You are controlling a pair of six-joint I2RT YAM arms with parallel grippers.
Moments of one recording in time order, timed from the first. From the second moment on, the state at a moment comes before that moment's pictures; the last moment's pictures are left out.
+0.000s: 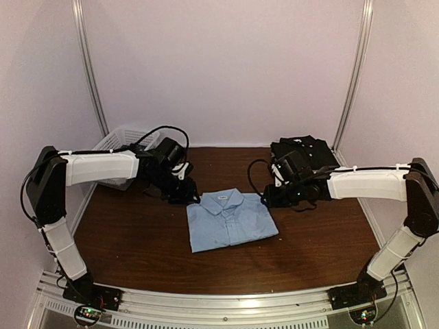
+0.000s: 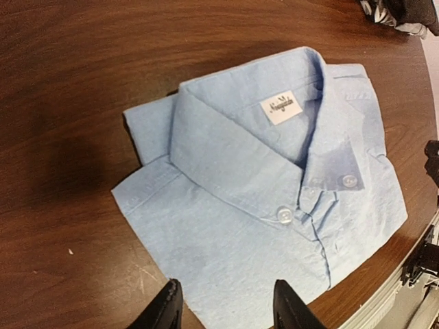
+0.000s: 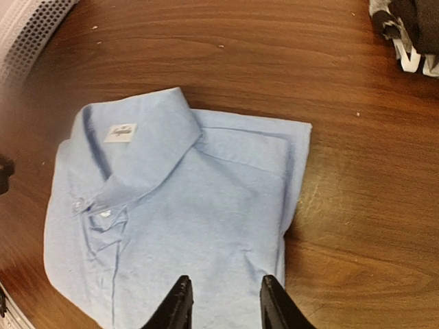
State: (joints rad) left arm -0.67 1.79 1.29 -0.56 0.24 -0.53; right arm 0.69 1.60 1.00 -0.28 0.04 0.54
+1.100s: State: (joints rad) left arm -0.59 1.79 1.14 -0.43 0.21 -0.61; right arm 0.74 1.40 0.83 -0.23 0.06 0.65
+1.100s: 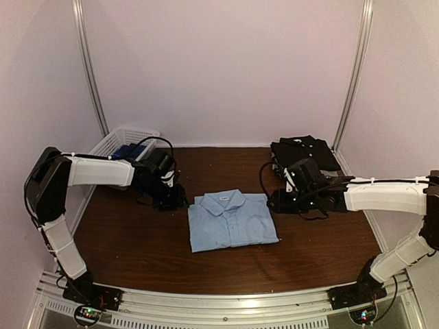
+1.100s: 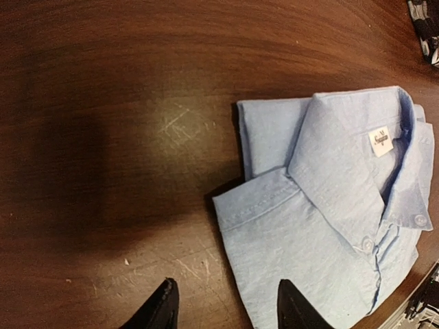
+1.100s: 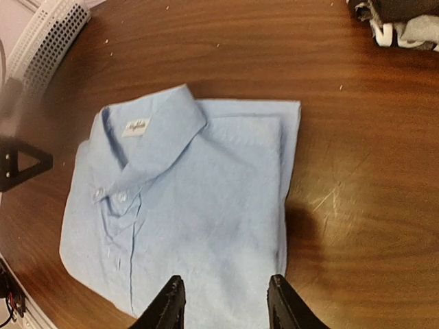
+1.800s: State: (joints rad) left arm -0.58 1.86 1.09 -0.29 0.27 -0.64; right arm 0.58 1.80 1.08 -0.11 -0.06 0.45
